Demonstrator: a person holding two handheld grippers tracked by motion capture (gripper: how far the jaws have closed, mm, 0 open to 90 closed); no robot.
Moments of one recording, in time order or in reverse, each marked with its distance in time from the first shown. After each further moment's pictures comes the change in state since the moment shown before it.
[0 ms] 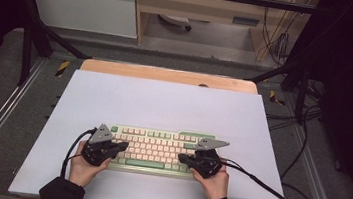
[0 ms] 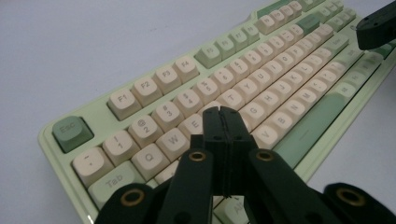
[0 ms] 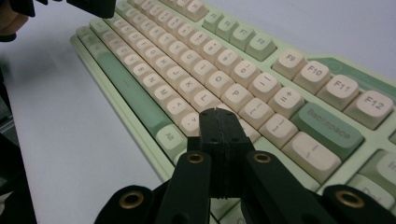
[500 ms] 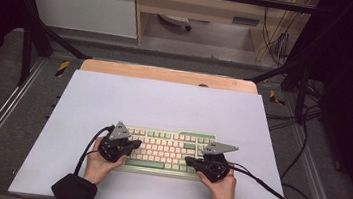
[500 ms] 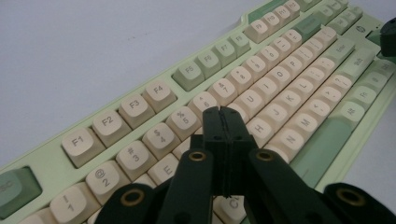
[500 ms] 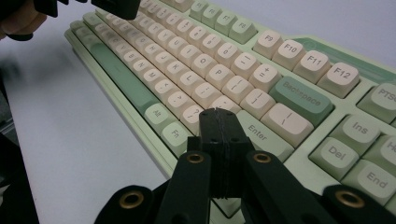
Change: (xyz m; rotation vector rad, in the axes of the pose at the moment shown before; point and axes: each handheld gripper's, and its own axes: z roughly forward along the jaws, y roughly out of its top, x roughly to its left) left arm -0.013 0.018 0.035 0.039 -0.004 0.025; right arm -0.008 -0.015 -0.014 -0.016 -0.013 0.021
